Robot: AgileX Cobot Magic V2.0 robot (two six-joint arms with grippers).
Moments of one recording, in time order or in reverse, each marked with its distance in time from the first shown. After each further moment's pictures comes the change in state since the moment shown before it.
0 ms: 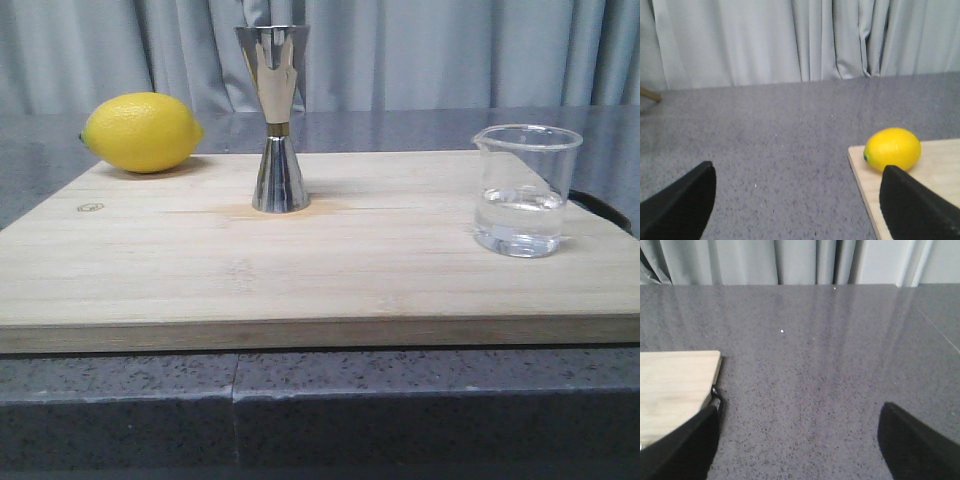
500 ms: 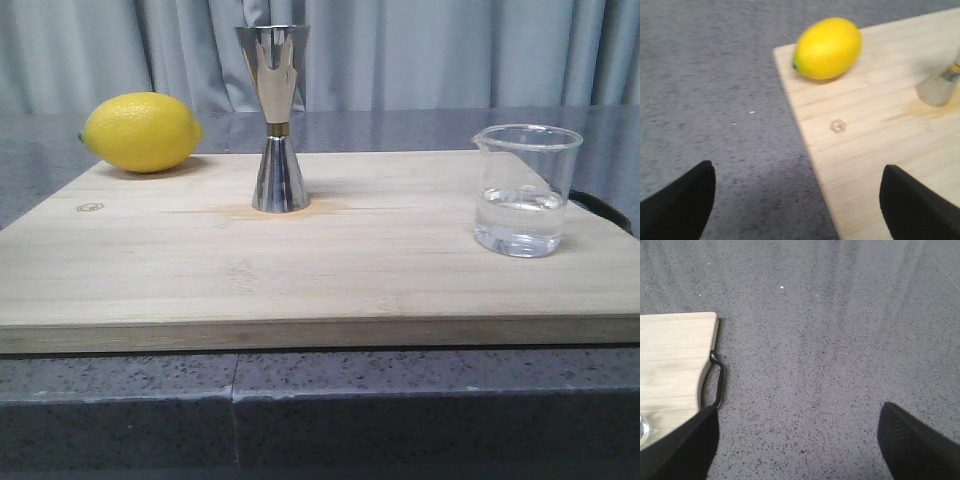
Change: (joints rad) left arm 0.000 0.424 -0.156 -0.407 0.283 0.458; right arm 0.000 0.115 -0.057 0.039 0.103 0.000
